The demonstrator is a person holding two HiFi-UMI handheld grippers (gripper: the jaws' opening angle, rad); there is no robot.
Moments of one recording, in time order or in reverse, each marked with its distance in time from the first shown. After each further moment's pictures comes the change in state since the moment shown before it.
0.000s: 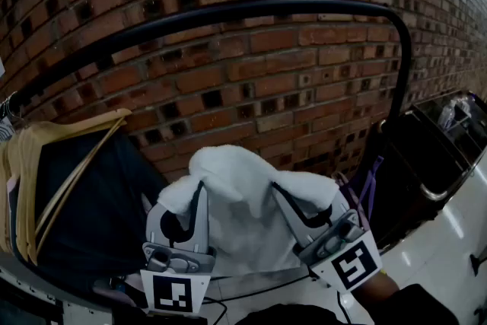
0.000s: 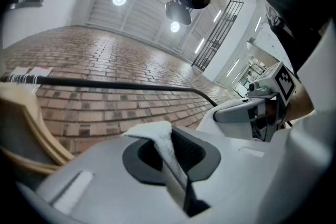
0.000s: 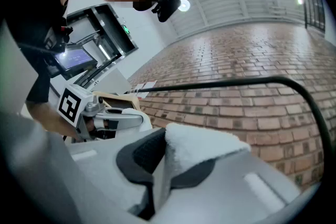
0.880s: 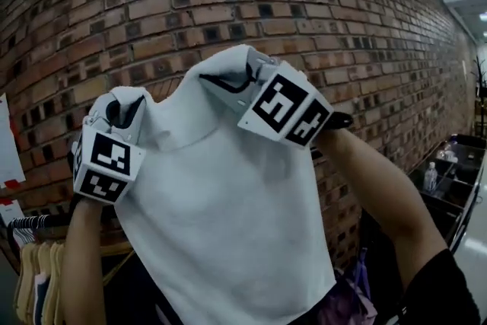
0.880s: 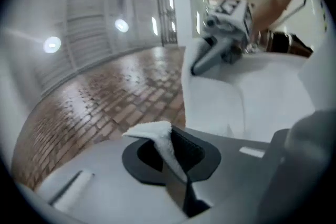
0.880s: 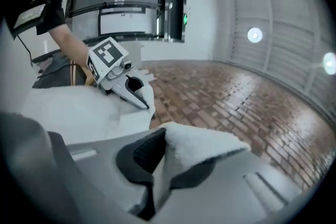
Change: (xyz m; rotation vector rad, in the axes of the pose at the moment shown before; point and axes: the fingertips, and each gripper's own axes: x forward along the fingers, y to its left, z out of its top) left arm 0.233 0.207 0.217 0.743 0.164 0.047; right arm 0.224 -0.188 0.259 -0.734 0.015 0.106
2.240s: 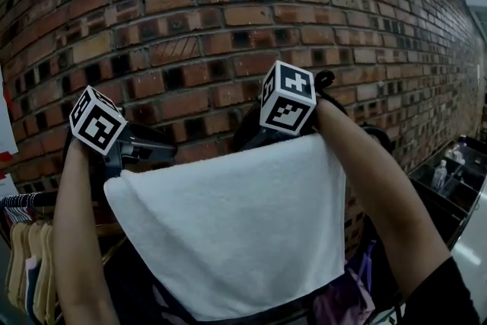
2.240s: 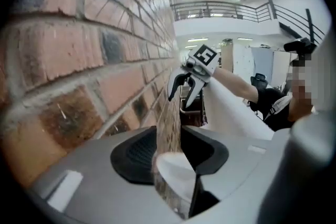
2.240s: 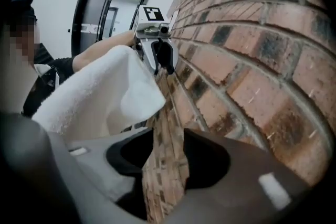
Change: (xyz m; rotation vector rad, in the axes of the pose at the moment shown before) left arm -0.006 -0.163 -0.124 -0.838 0.248 -1.190; right arm 0.016 0.199 -0.160 0.551 0.517 1.032
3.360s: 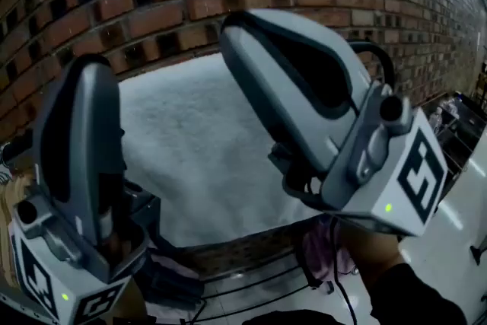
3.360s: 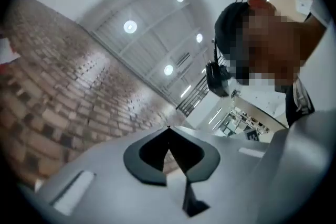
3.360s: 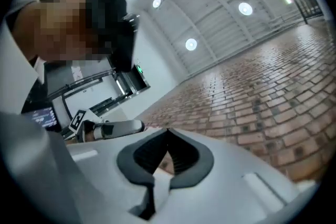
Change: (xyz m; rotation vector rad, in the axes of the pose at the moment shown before) left arm -0.089 -0.236 0.068 0.457 -1.163 0.551; right arm -0.161 0.187 0.092 -0.170 -1.266 -0.721
